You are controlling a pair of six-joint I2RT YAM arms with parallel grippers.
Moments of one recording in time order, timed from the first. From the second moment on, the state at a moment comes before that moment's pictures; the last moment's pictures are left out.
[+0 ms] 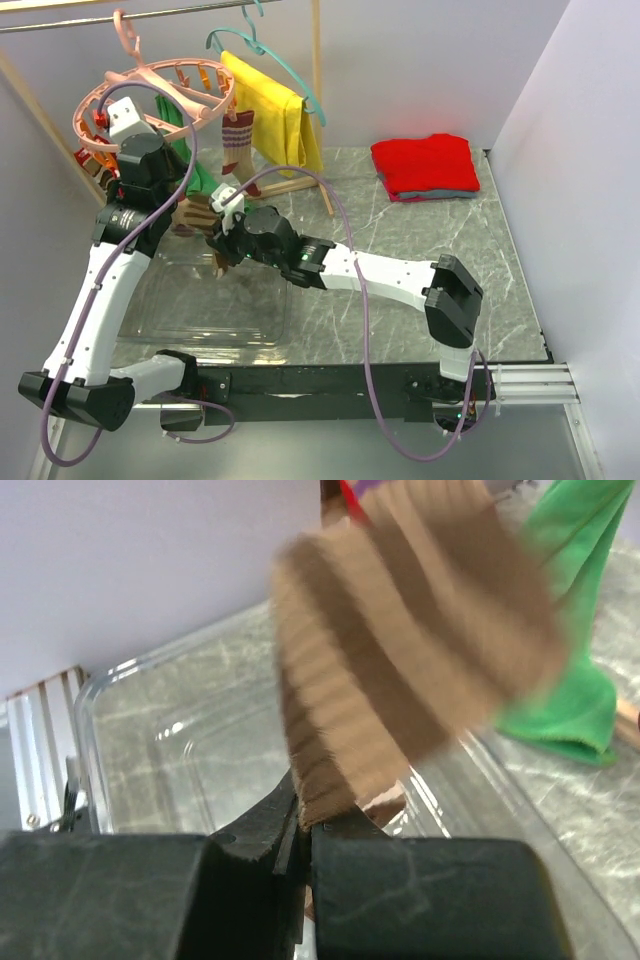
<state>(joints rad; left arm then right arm) -0.24 1.15 1.43 -0.47 -0.54 -0.44 1.14 1.85 1.56 0.12 0.04 0.11</state>
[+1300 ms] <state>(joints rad) -0.24 1.14 1.39 -0.43 -0.46 -0.44 1.21 1.77 1.27 0.01 -0.05 0.35</state>
